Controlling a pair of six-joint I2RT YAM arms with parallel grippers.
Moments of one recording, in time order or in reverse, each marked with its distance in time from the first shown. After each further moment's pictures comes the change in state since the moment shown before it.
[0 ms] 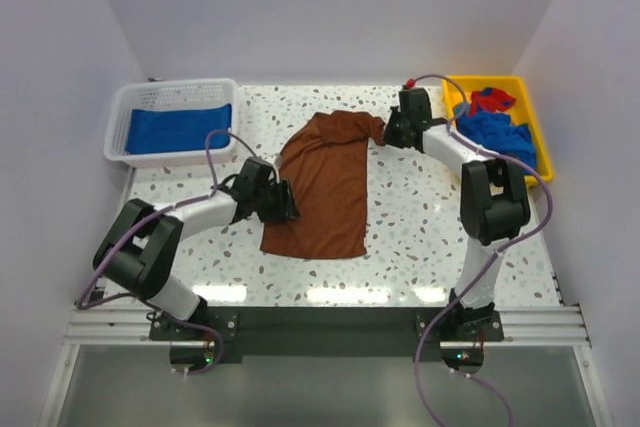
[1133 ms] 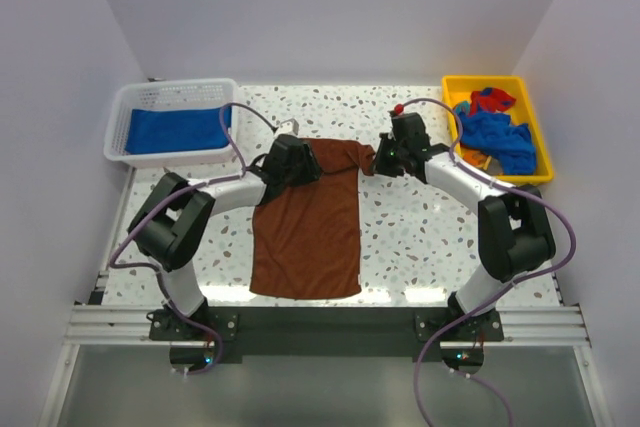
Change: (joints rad) left arm -0.110 0.188 0.222 0.255 -0.301 -0.170; right arm 0.112 -0.297 -0.322 -0.031 -0.108 0.037
